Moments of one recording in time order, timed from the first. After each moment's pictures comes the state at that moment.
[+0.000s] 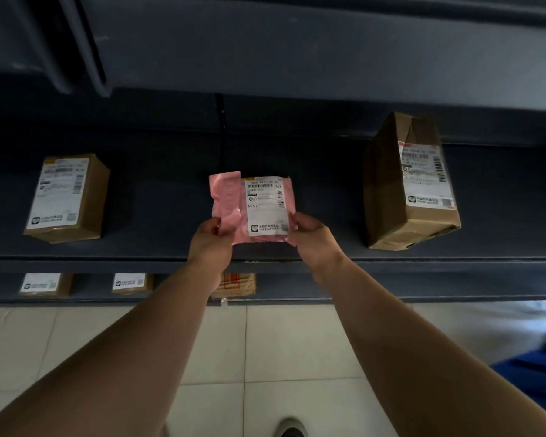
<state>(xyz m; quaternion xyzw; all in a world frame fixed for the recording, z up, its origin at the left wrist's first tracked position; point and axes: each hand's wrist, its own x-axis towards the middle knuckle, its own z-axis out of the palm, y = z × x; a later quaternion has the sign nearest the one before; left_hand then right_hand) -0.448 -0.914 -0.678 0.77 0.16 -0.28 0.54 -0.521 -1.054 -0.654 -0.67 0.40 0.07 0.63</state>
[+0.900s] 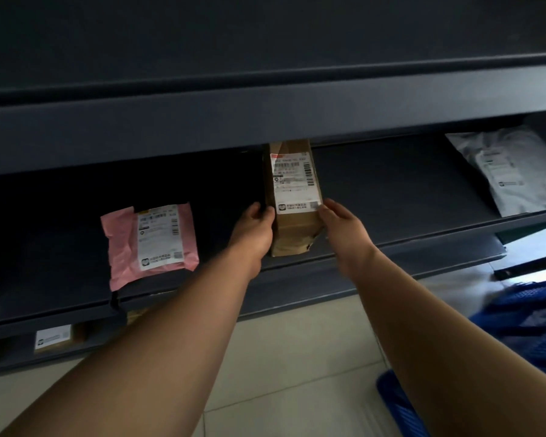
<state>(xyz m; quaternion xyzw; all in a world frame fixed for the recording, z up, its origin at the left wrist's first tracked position) -0.537 -1.129 -0.611 0.73 0.03 -0.38 0.57 -0.627 -1.236 -0.606 -0.57 0.48 -0.10 0.66</state>
